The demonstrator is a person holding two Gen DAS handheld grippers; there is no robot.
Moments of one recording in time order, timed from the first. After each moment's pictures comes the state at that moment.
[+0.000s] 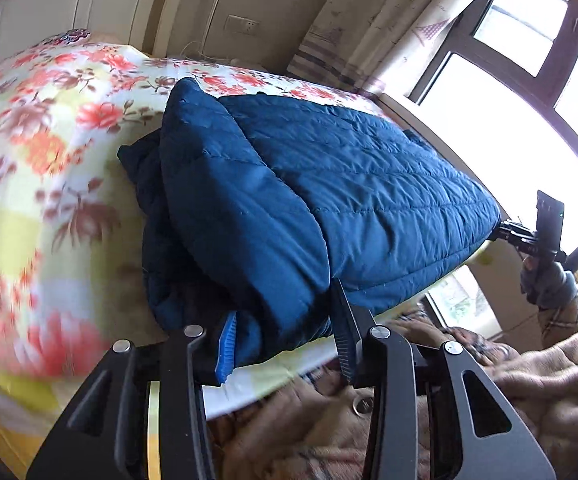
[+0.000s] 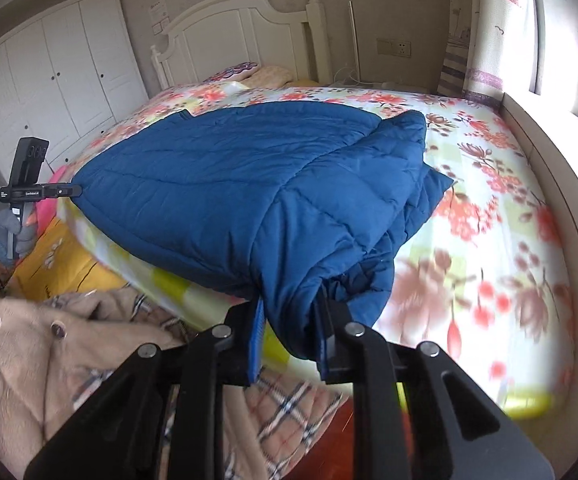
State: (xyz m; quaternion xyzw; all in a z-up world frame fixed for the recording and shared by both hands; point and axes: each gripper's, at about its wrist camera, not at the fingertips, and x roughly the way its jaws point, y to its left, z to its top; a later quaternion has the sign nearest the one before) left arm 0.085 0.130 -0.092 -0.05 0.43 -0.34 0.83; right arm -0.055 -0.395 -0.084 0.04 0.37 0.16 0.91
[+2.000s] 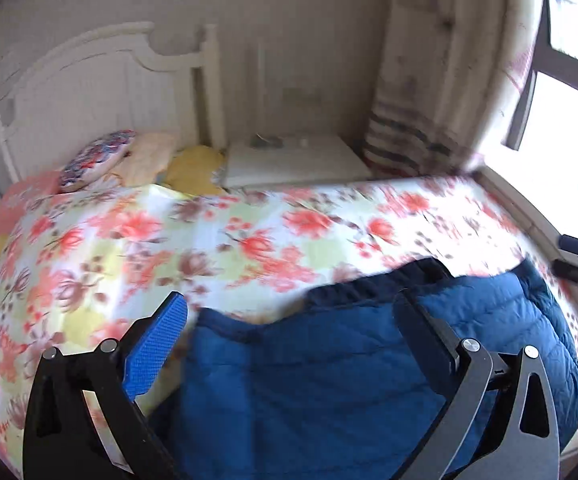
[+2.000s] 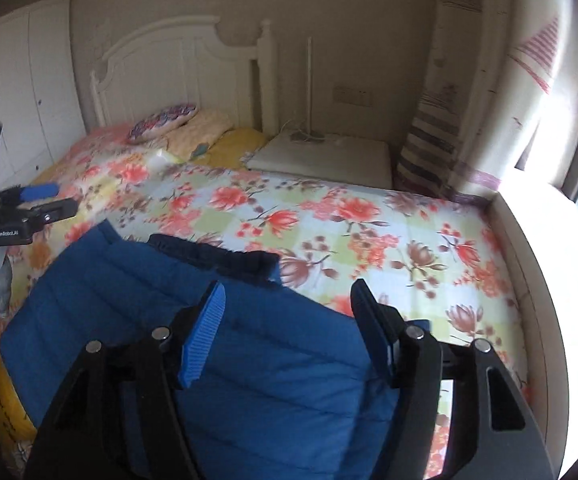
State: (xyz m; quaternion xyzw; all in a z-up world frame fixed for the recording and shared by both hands) left arm 0.292 -0.042 0.004 0.07 0.36 -0.17 0.92; right arm 0.193 -0.346 -0.008 -0.01 0.34 0.04 0.94
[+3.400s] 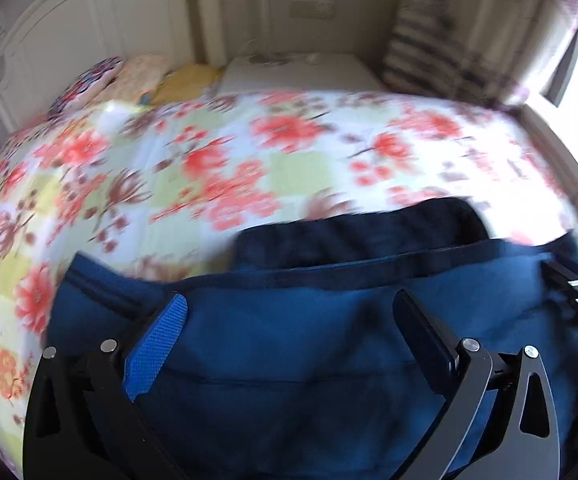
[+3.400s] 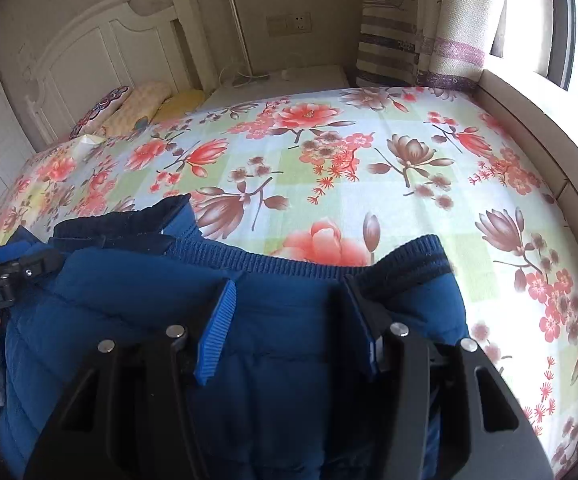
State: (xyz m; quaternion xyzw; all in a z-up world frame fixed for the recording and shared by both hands) left arm 0.338 -0.122 -0.079 0.06 0.46 -0.14 0.87; right arm 0.242 -0.406 -0.119 0.12 0.41 -0.03 0.90
